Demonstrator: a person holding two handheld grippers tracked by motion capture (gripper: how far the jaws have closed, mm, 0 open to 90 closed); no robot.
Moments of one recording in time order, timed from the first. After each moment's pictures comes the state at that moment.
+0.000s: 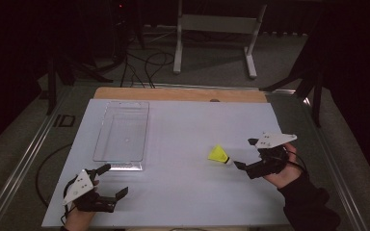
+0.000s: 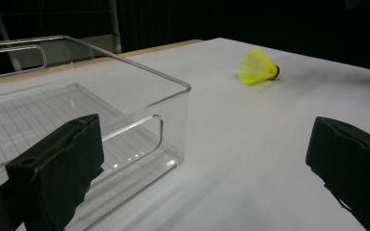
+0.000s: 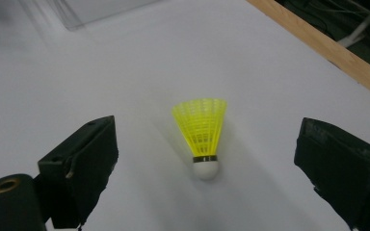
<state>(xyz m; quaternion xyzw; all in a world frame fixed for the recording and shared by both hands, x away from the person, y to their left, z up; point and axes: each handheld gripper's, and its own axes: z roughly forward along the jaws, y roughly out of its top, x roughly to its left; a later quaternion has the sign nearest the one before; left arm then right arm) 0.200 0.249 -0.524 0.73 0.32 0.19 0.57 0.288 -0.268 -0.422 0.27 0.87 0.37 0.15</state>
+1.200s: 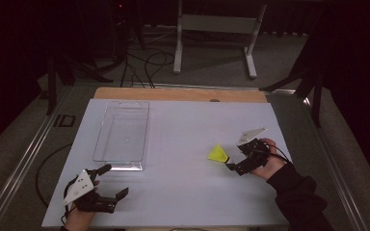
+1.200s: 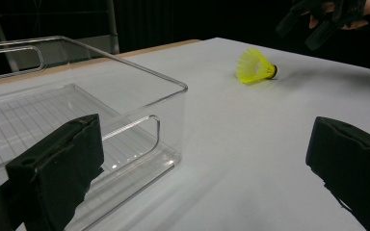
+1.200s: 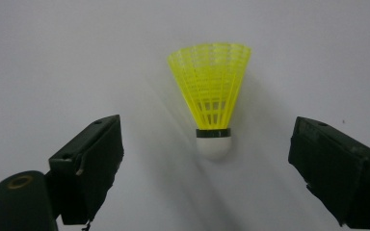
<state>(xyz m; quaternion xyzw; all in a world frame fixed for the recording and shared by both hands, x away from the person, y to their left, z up) 0.200 0.247 -0.525 0.74 0.32 0.19 0.57 0.326 -0.248 -0.468 0.27 0.92 0.28 0.08</state>
